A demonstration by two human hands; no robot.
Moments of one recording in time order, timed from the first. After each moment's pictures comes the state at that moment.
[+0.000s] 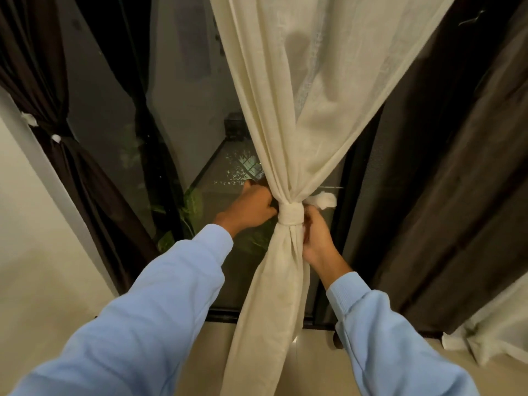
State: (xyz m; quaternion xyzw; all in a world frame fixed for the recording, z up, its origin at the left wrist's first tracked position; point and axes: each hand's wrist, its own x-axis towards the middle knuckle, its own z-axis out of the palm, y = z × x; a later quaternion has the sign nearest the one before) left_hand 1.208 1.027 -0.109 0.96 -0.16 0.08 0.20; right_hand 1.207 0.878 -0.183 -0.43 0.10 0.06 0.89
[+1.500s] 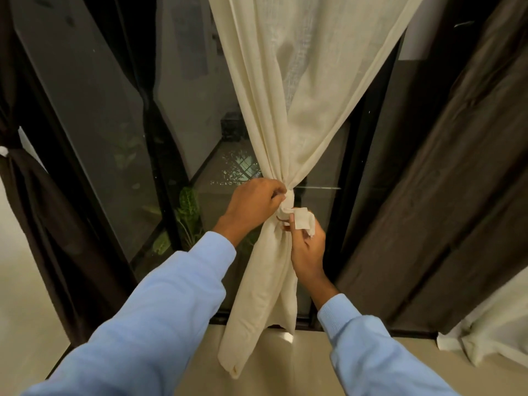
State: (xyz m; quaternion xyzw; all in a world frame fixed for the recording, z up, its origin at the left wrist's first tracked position) left_hand 1.195 1.016 -0.094 0.94 -0.19 0.23 0.20; right_hand 1.166 0.894 -0.193 -0.66 -0.12 -0.29 0.68
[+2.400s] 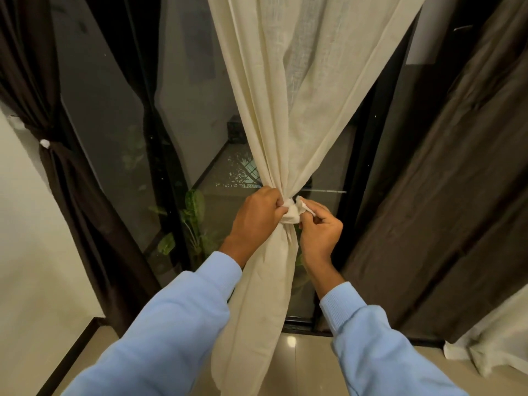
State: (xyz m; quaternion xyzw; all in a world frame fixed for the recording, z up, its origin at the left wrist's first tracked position) left_hand 1.191 1.012 -0.120 0.91 -0.17 0.29 0.26; right_hand 1.192 0.892 -0.172 -0.60 -0.01 -0.33 0.73
